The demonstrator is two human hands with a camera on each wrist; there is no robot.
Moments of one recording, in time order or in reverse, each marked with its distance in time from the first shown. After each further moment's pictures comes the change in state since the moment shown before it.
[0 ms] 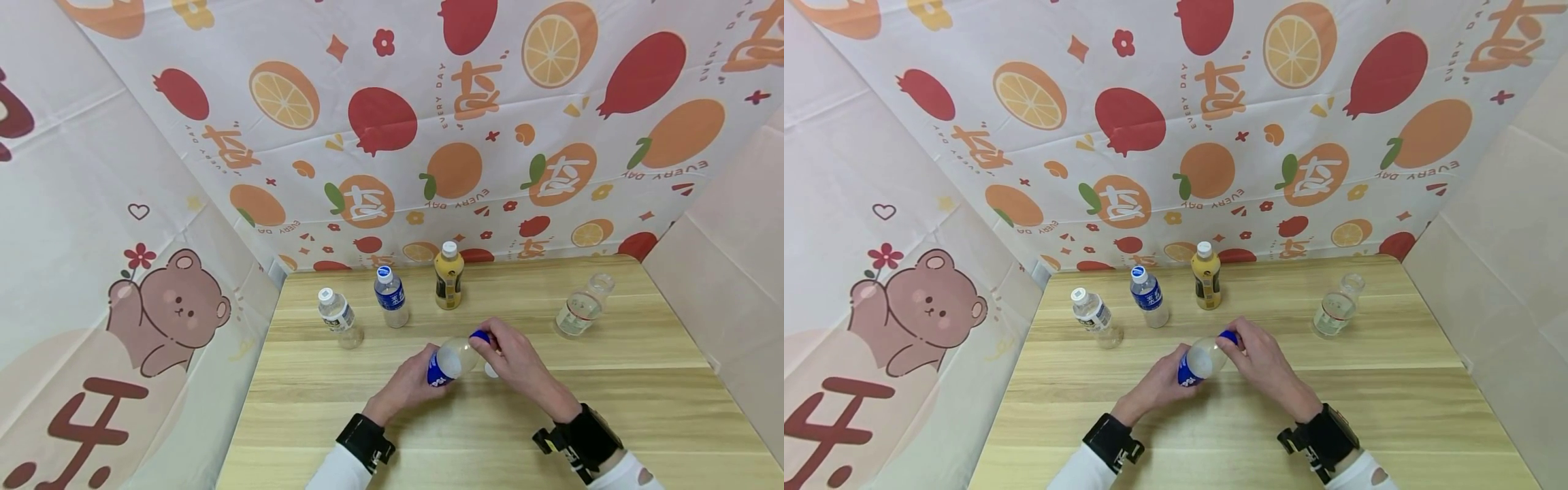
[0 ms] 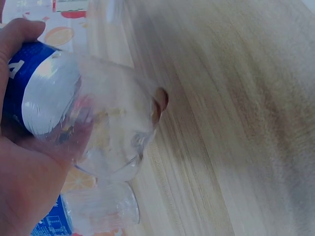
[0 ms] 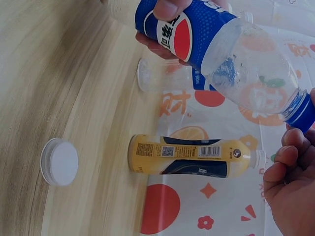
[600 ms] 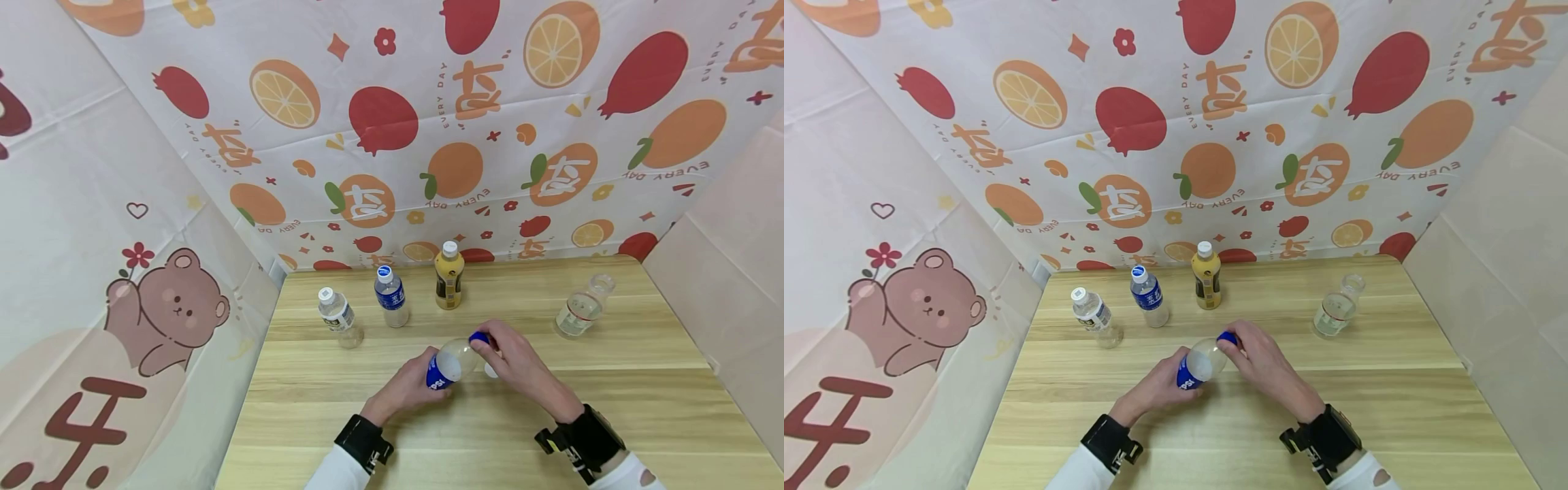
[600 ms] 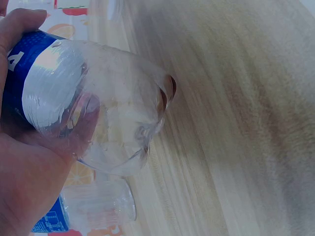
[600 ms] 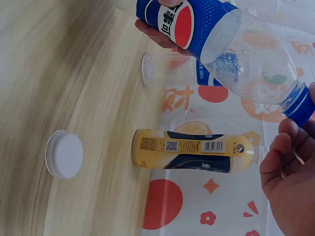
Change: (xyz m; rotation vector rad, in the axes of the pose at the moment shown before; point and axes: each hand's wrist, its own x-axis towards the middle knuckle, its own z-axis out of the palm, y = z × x) left_hand -0.002 -0.003 -0.002 -0.072 -0.072 -0.054; right_hand -0.001 0.004 -0.001 -0.007 -0.055 -0.026
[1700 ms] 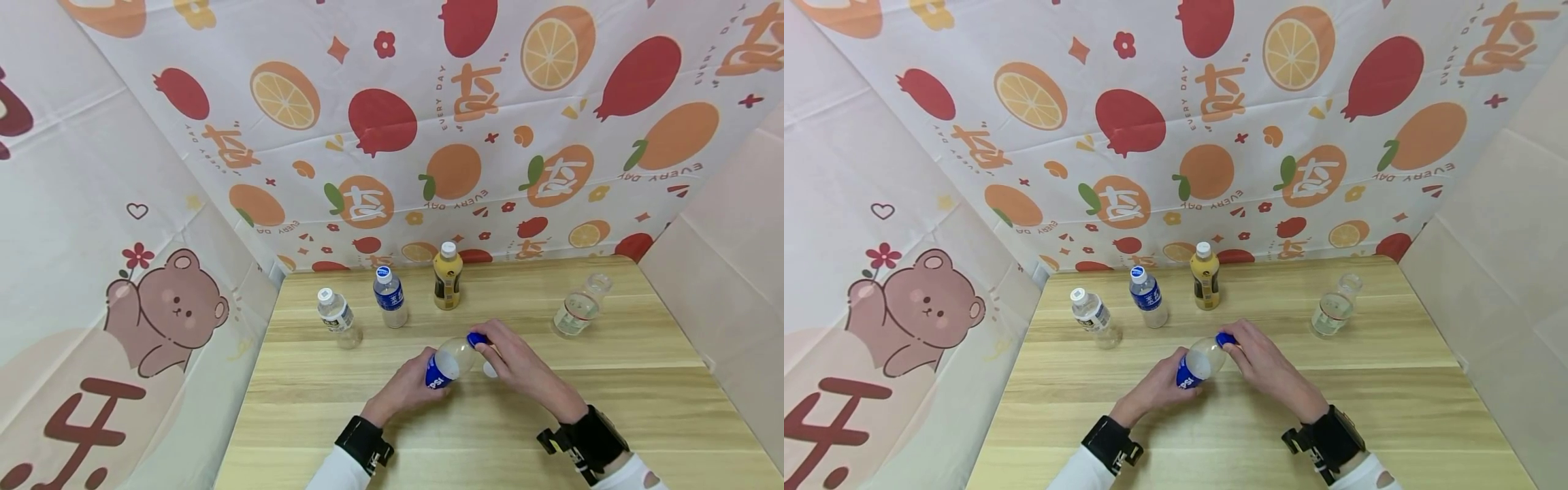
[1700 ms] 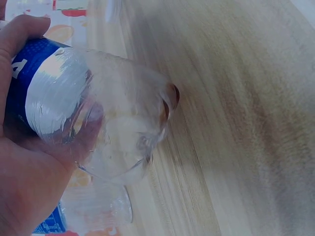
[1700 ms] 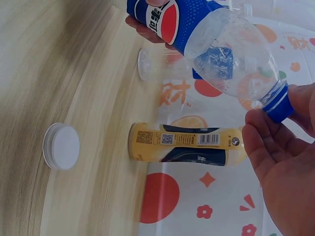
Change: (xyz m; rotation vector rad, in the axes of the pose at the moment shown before) left_hand -0.001 0.000 0.002 0.023 0.019 -0.042; right_hand -0.003 -0.006 -0.008 -0.016 -0.118 -0.019
